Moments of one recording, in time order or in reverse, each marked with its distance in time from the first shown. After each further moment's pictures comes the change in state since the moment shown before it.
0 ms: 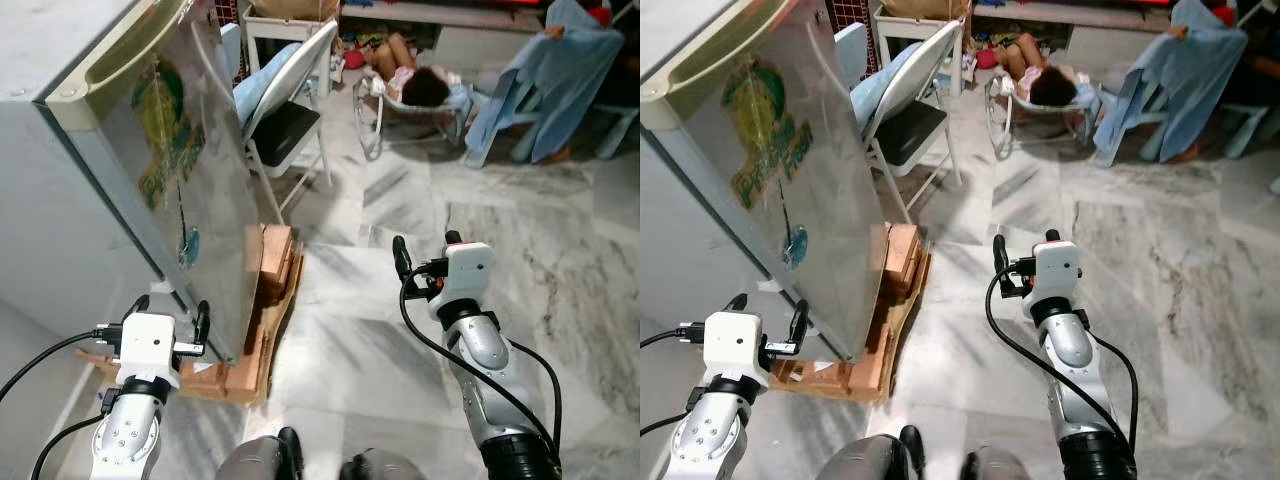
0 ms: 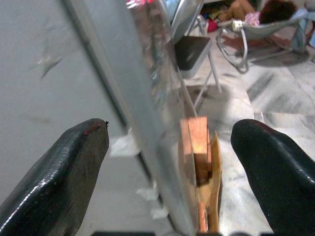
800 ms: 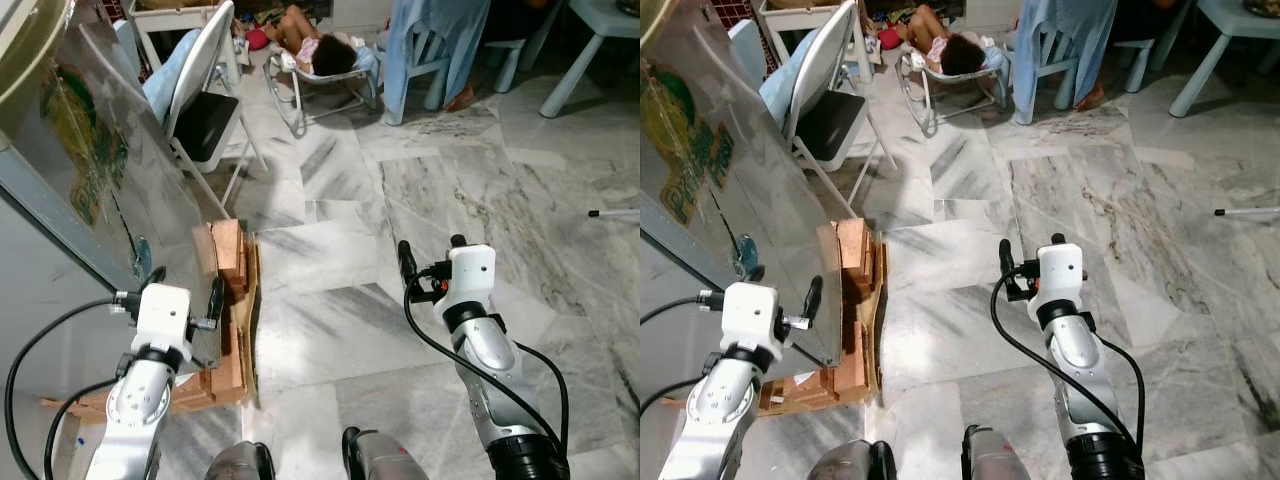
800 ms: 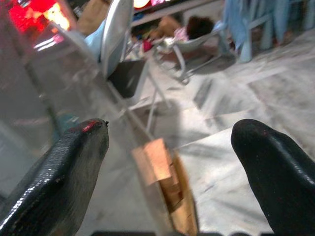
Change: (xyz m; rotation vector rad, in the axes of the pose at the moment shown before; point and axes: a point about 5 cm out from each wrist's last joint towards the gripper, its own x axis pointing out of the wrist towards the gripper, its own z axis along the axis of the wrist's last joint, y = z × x) left arm 0.036 0.012 0.018 0.086 -0.063 -0.025; right arm 0.001 0.002 0.000 -0.010 0.002 0.008
